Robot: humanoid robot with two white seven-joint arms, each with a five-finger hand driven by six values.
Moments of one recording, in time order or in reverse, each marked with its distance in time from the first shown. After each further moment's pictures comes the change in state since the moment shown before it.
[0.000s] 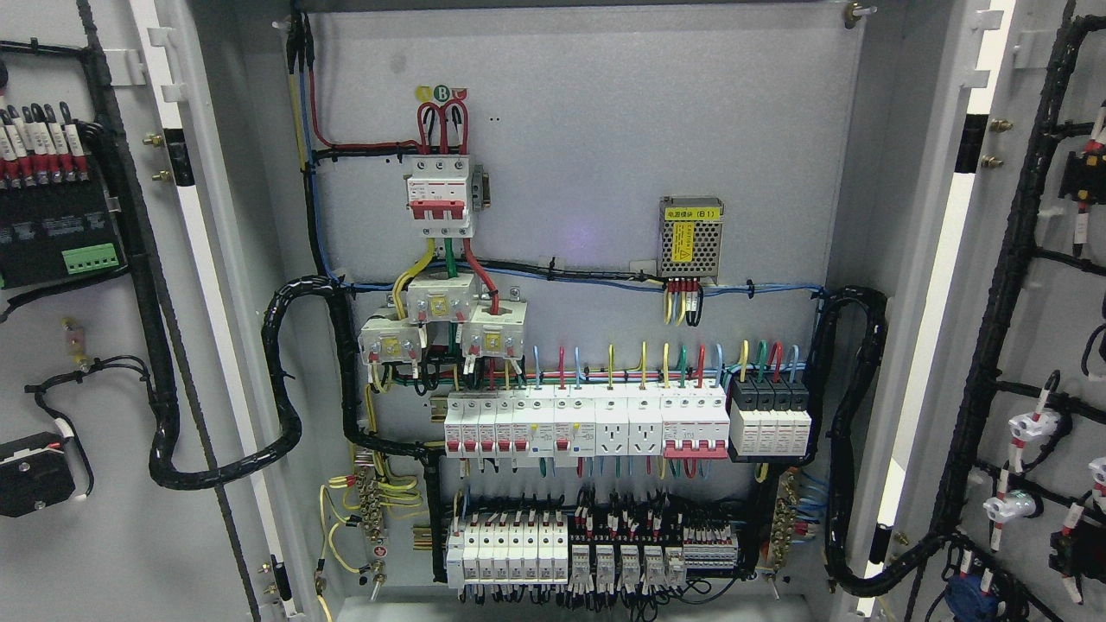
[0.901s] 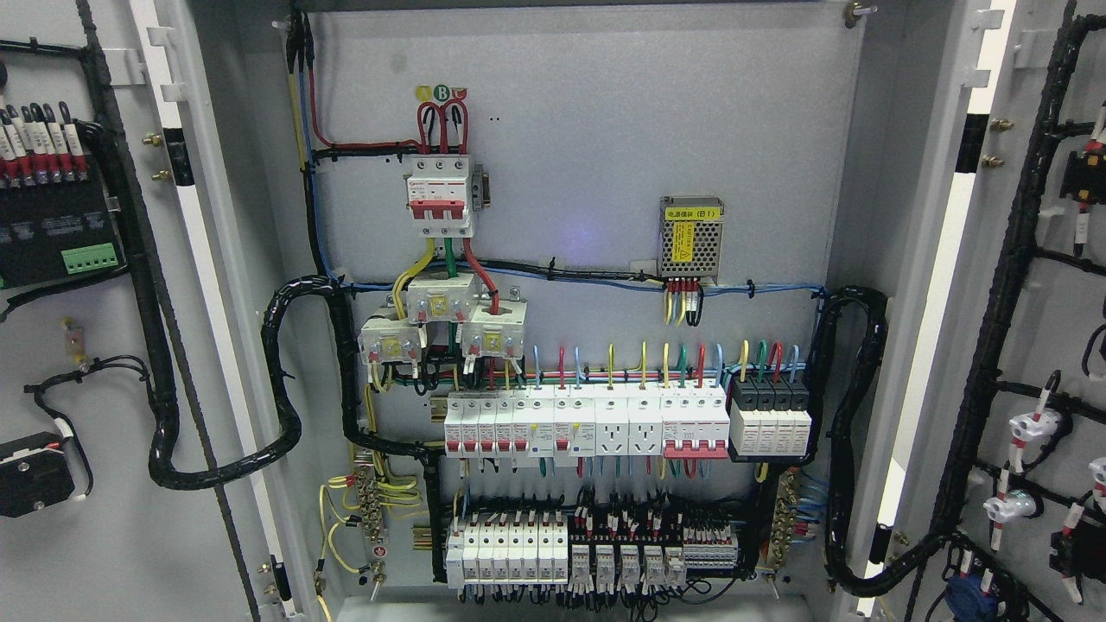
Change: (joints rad) left arm -0.269 -0.128 0.002 0.715 -0.009 -0.039 0.000; right arm -0.304 0.232 -0.022 0.673 0.104 0.229 -0.173
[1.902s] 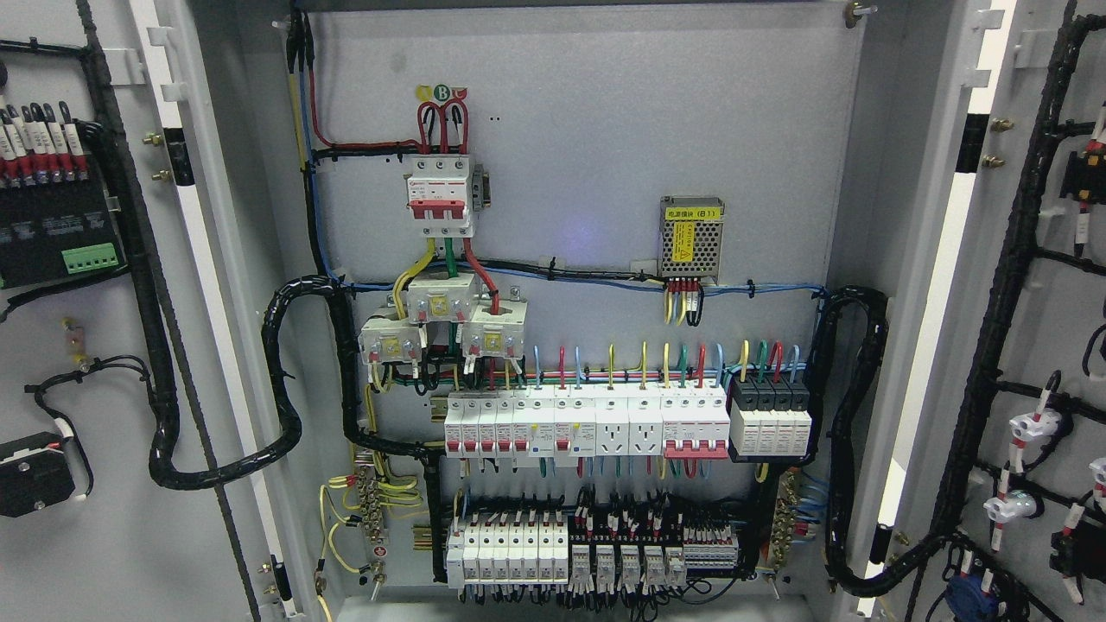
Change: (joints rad) left arm -0.131 -0.061 0.020 0.507 -0.003 -0.063 -0.002; right arm -0.167 0.062 -0.046 0.218 0.240 0.341 -0.229
